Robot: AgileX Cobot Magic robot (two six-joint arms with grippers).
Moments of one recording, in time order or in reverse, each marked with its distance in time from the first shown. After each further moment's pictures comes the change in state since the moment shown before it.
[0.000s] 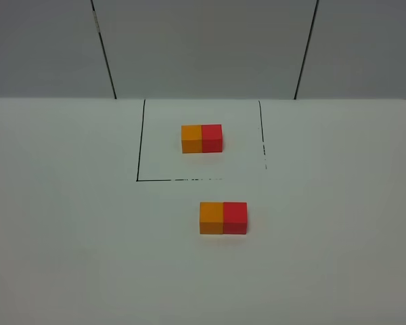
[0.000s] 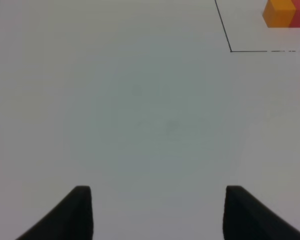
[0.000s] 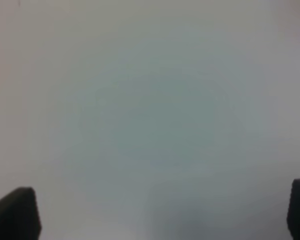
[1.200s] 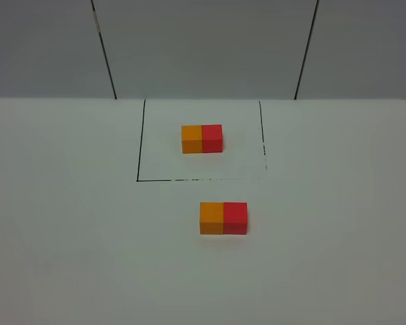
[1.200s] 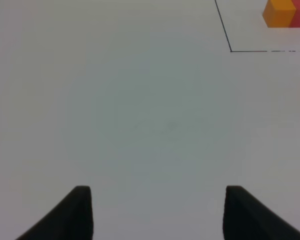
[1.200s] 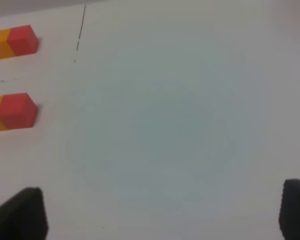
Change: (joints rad) left arm 0.000 0.000 0.000 0.000 0.000 0.000; right arm 0.000 -0.305 0.038 0.077 0.007 -0.034
